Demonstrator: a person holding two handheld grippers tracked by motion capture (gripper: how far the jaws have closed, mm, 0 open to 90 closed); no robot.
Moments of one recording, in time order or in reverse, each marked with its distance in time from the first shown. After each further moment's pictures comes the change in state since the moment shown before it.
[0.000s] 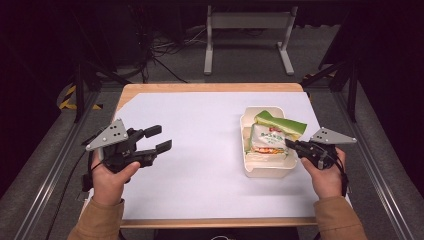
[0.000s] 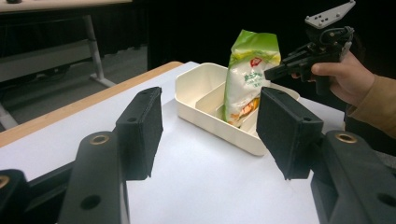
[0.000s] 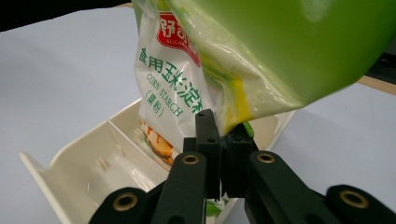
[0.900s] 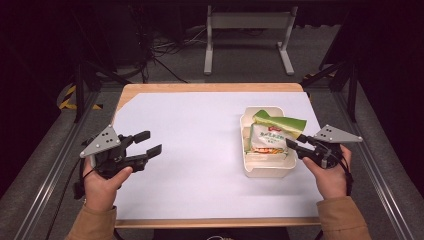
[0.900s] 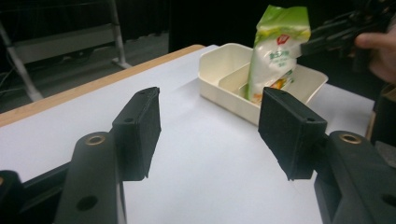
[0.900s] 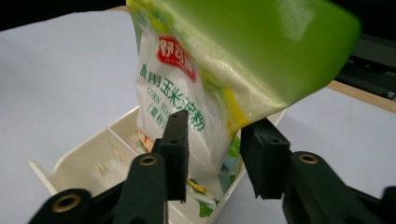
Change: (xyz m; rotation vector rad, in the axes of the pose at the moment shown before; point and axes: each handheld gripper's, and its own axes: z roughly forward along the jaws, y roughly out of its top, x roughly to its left) left arm 0.008 -0.023 -0.018 0.050 0.105 -0.021; right arm 0.004 0.015 -0.014 -0.008 -0.040 -0.020
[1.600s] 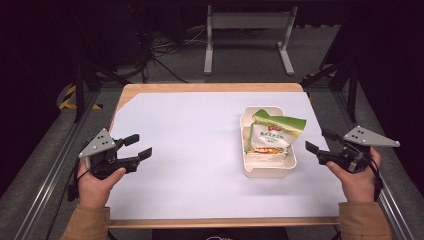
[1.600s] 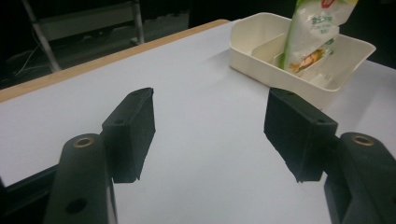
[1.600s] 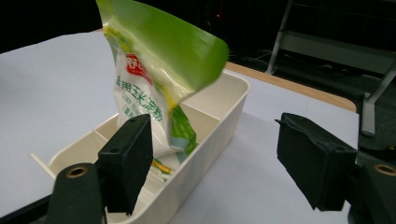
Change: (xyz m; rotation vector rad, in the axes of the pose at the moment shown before) left arm 0.030 -0.030 -0.003 0.064 0.071 -0.018; right arm -0.029 -0.006 -0.048 -0.054 -0.048 0.047
